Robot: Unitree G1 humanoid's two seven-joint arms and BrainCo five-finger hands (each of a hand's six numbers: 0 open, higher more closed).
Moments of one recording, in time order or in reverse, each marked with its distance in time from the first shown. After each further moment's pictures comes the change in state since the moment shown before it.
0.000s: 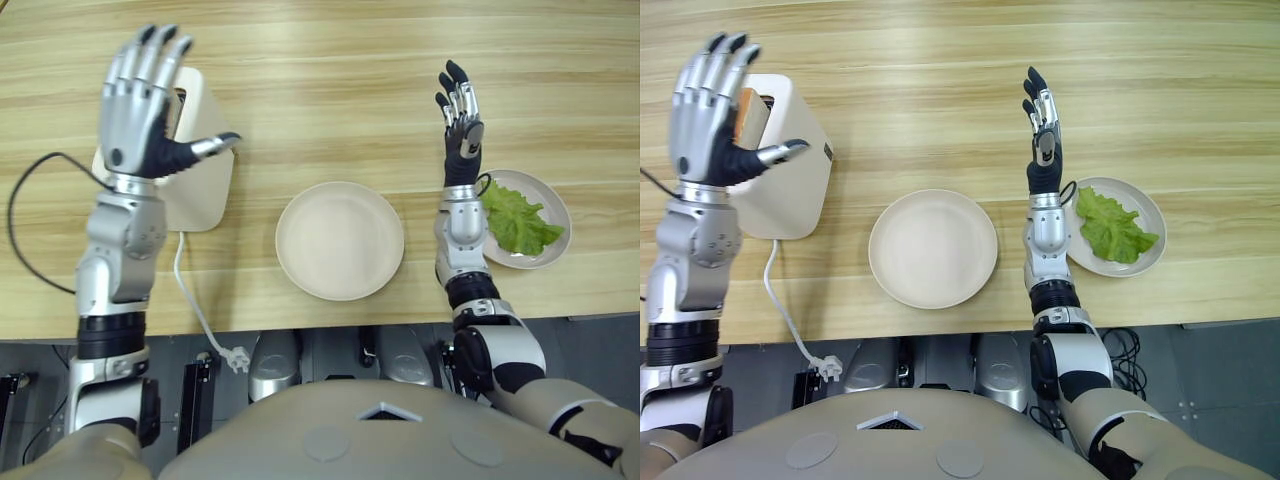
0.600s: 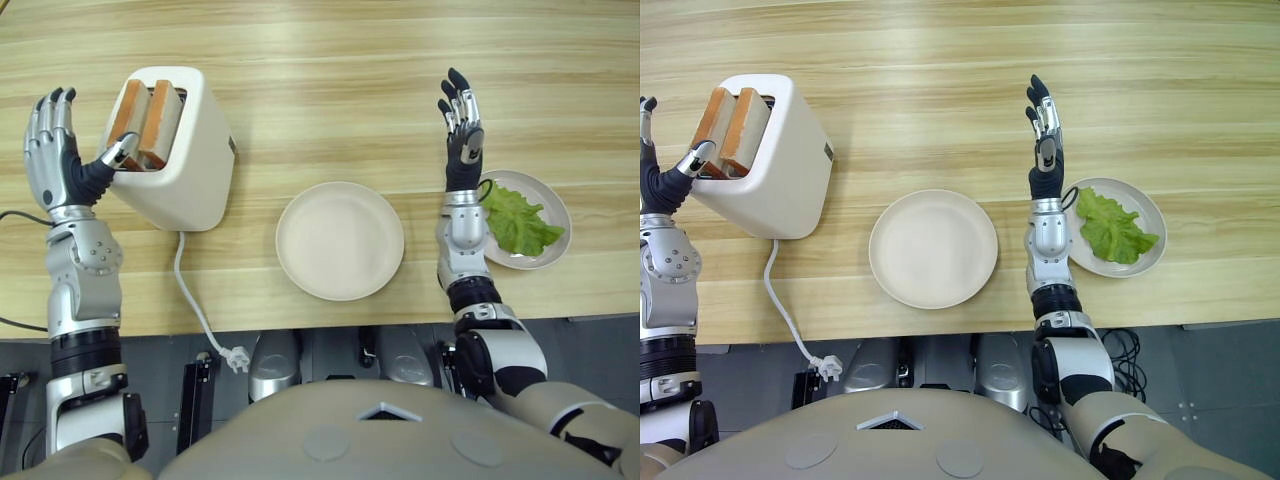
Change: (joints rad) left arm 0.069 0.006 0.059 0.221 -0.159 0.147 0.051; right arm 0.018 -0.012 -0.002 -0.004 -0.004 0.000 -0.003
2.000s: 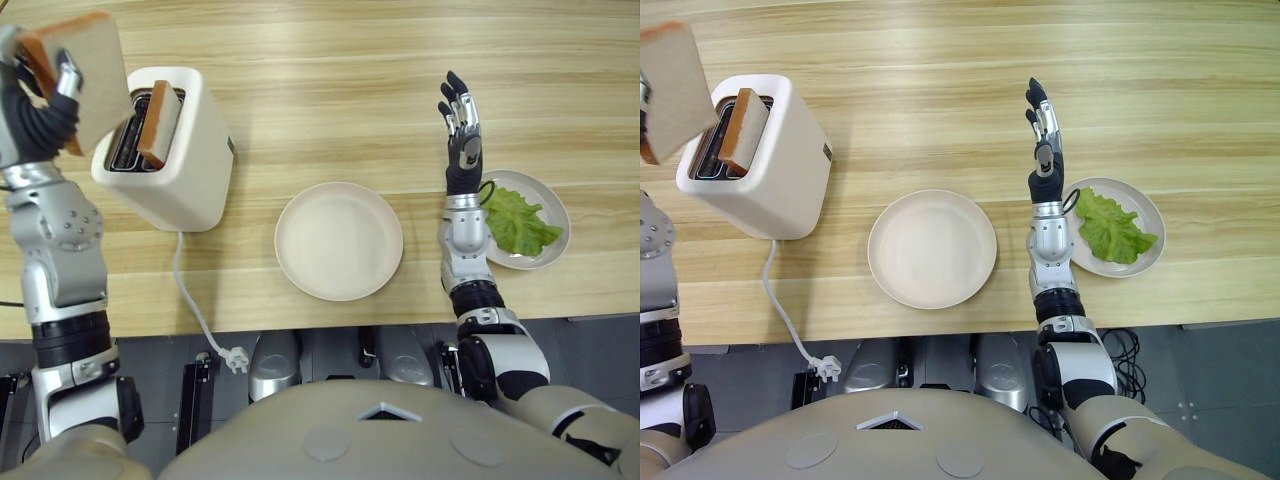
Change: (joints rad) left arm -0.116 0.037 0.041 -0.320 -0.010 0.014 0.076; right arm 0.016 -0.007 0.024 -0.022 -0.045 -0.012 -0.028
